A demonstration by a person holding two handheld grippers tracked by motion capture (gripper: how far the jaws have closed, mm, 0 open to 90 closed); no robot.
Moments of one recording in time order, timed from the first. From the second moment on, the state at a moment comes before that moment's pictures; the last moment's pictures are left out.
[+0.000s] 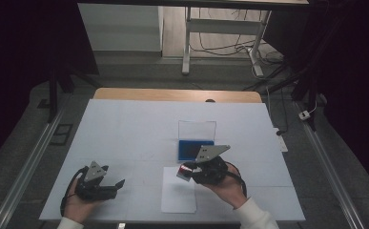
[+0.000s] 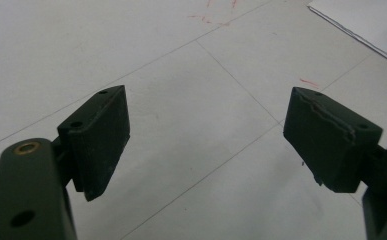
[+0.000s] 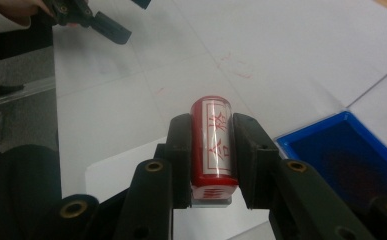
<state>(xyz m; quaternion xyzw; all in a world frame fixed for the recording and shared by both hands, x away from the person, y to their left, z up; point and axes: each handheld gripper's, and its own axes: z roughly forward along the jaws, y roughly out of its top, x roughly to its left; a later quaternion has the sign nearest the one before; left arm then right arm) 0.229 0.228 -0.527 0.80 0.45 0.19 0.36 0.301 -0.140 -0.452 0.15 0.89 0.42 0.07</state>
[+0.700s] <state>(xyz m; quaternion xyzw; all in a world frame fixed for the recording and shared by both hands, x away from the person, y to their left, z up) 0.229 0.229 -0.528 0.80 0.44 0.19 0.36 0.298 -0.120 -0.477 0.13 0.91 0.38 0.06</state>
